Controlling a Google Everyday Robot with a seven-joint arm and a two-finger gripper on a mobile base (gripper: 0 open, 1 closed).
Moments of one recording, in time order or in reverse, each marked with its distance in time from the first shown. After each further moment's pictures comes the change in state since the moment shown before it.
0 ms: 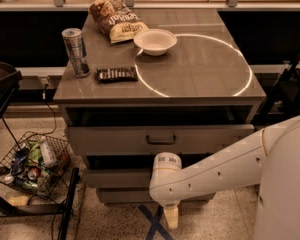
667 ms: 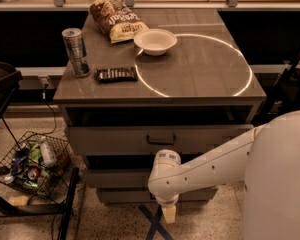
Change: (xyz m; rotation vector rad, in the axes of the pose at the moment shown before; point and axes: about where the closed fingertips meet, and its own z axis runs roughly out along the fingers) arm -0.010 -0.003 0.021 -0.059 -0.039 -0.032
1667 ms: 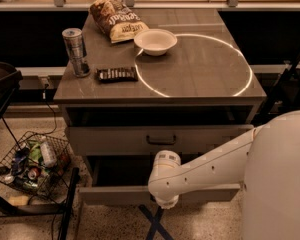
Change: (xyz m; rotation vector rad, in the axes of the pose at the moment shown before) arm 0.001 0.002 0.002 -0.005 0.000 -0.003
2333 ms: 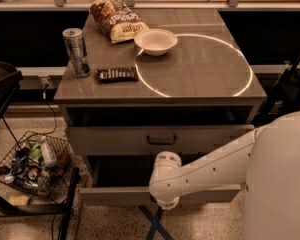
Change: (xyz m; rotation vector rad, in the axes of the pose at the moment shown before) arm 0.002 0.003 -0.001 0.006 0.004 0.004
